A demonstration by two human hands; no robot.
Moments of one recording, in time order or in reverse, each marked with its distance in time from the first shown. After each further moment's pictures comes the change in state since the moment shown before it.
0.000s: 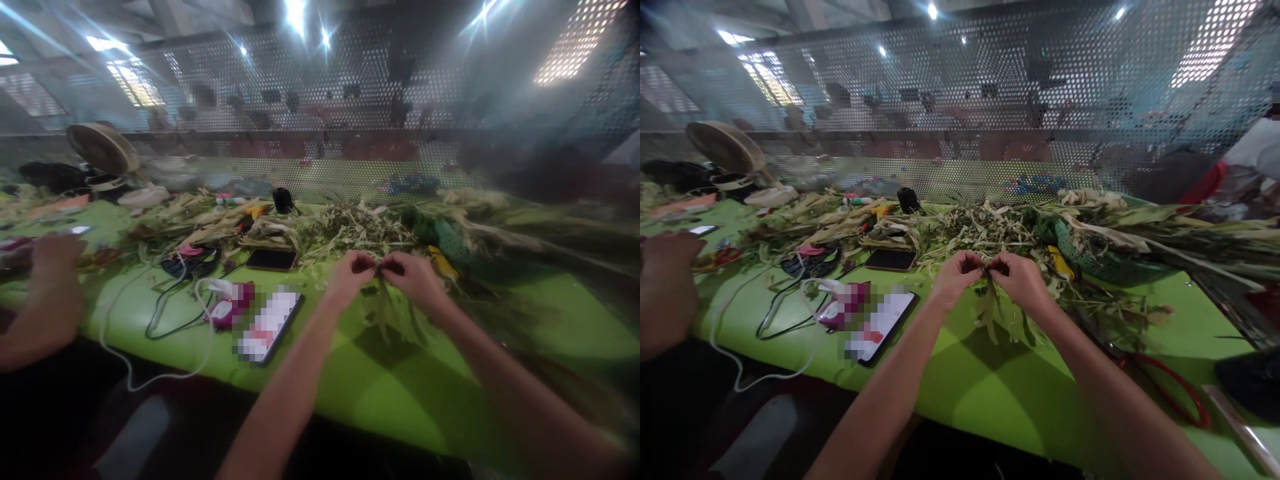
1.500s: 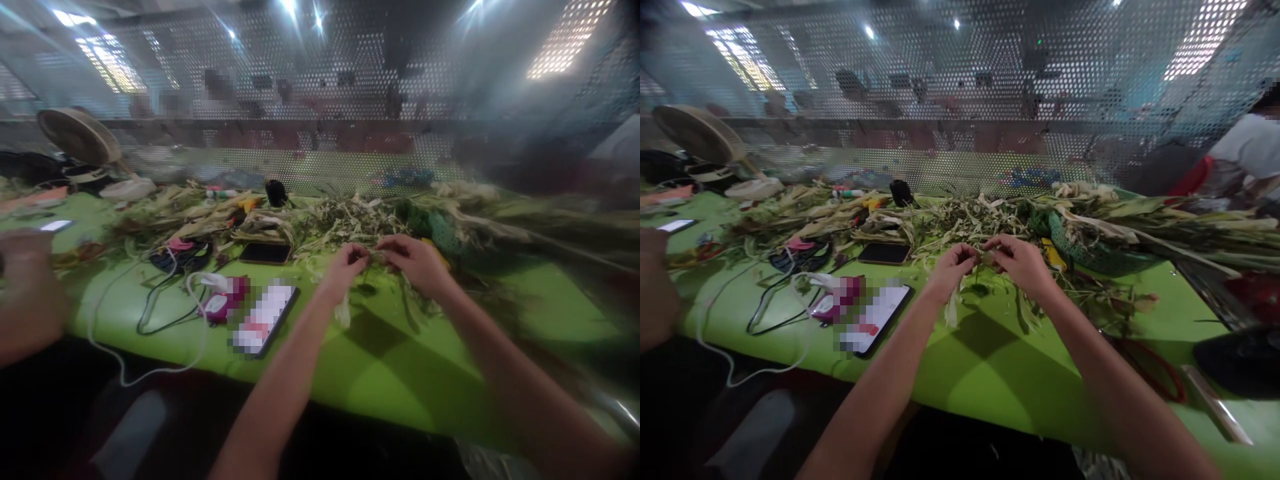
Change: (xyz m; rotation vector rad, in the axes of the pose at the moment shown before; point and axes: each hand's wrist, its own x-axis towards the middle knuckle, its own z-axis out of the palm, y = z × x) left_hand -0.001 0.006 0.001 -0.010 -0.061 -0.046; right_hand 0.002 -0.005 -0.020 0.248 -0.059 0.052
